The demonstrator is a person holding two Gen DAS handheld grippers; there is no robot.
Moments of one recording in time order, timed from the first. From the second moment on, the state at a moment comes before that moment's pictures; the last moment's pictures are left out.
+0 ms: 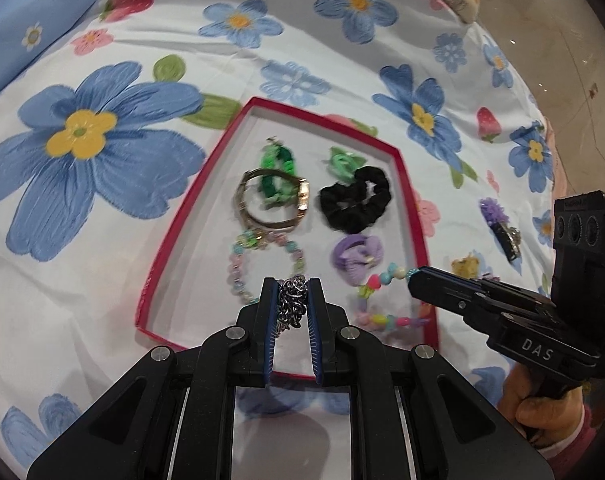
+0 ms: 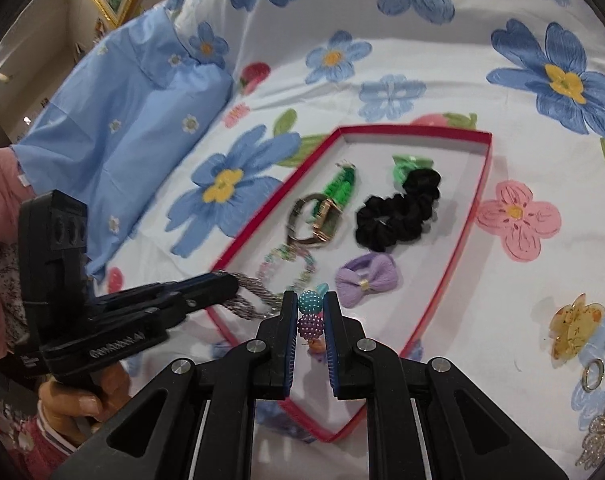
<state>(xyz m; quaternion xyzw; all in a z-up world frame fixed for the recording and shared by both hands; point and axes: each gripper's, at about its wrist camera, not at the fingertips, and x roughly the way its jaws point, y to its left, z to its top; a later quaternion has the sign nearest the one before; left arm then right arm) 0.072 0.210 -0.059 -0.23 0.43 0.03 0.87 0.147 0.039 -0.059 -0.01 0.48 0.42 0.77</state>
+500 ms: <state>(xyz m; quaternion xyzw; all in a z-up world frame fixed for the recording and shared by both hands) 0.072 0.212 -0.080 -0.20 0.47 0.06 0.86 0.155 0.055 -0.085 -0.10 0.50 0.38 0.77</state>
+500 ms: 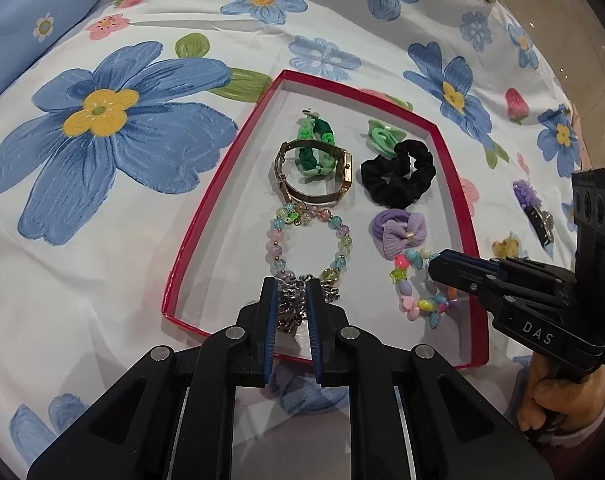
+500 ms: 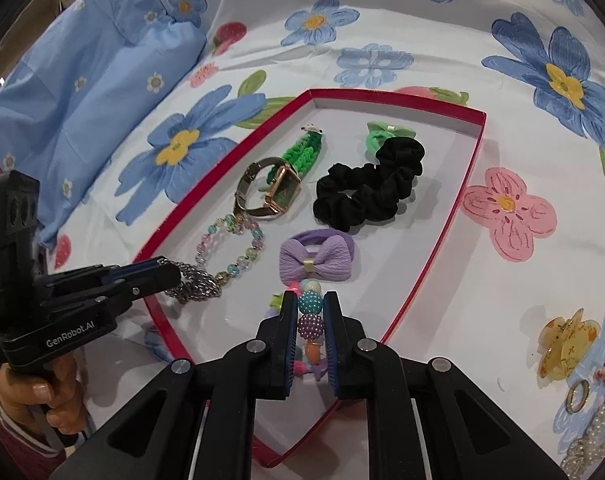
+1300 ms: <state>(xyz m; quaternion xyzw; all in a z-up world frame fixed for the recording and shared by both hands) 0.070 0.209 -0.074 -0.19 0.46 0.08 0.86 0.152 0.046 -0.072 -0.08 0.49 0.39 0.77</state>
